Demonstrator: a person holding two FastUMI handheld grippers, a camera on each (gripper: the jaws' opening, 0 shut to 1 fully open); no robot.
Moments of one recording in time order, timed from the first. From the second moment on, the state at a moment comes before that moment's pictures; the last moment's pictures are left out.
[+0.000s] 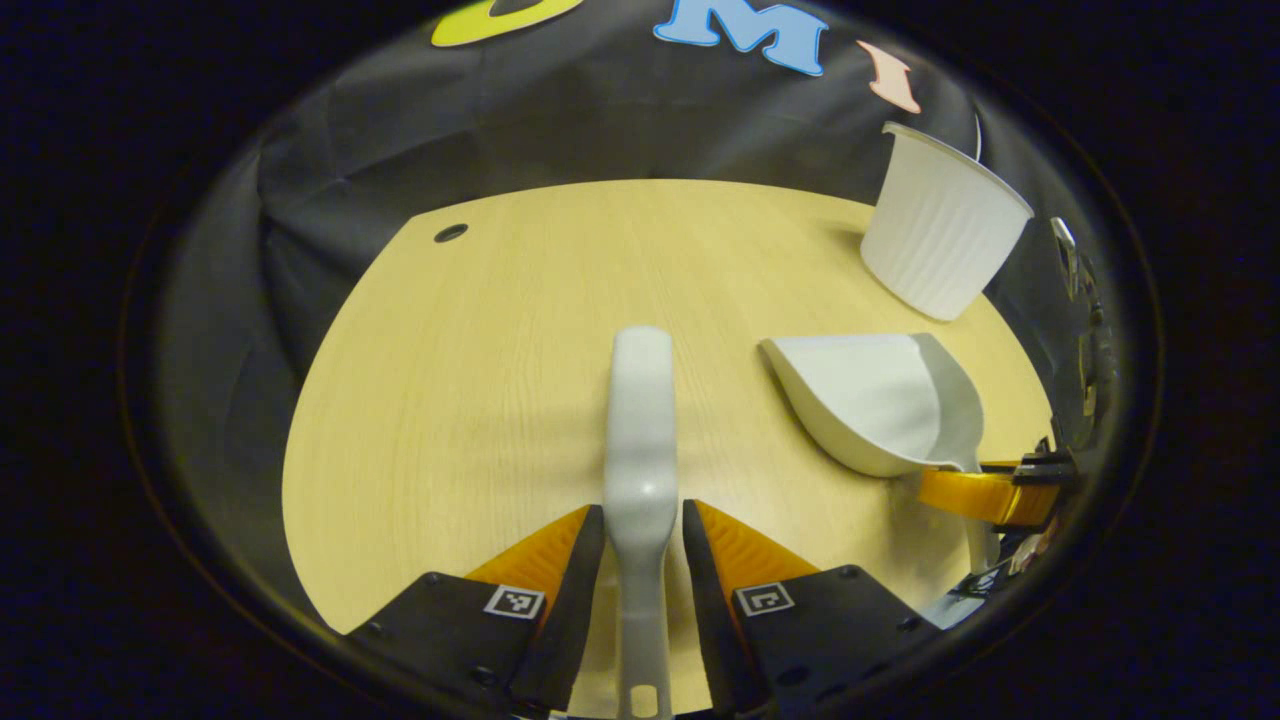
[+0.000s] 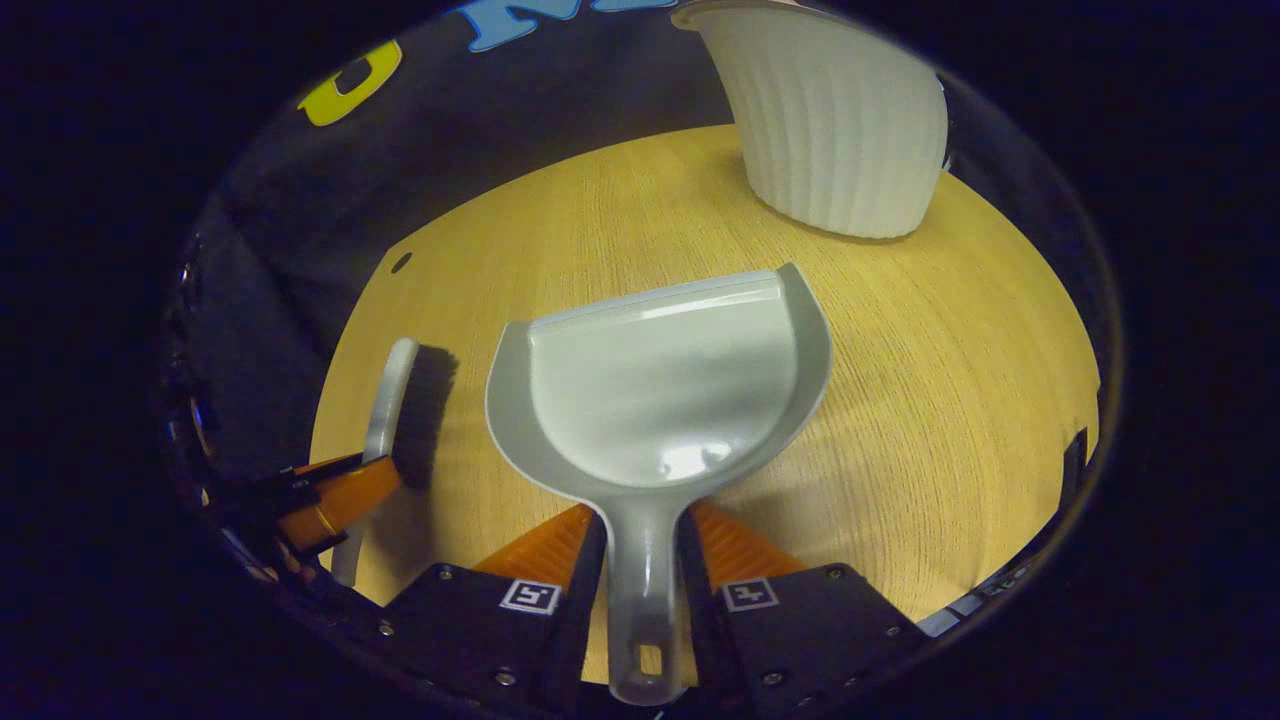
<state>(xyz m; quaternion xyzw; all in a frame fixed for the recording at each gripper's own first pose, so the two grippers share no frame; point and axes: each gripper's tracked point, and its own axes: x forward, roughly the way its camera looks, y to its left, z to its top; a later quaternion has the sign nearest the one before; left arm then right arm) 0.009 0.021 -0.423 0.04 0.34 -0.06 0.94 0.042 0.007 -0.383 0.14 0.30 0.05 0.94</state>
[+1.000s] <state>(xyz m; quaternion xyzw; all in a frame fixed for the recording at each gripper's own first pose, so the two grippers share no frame) -0.016 -0.024 -0.218 0.03 -0.01 -0.05 1.00 -0.001 -0.051 -0.183 -0.01 -0.02 0.04 1.00</state>
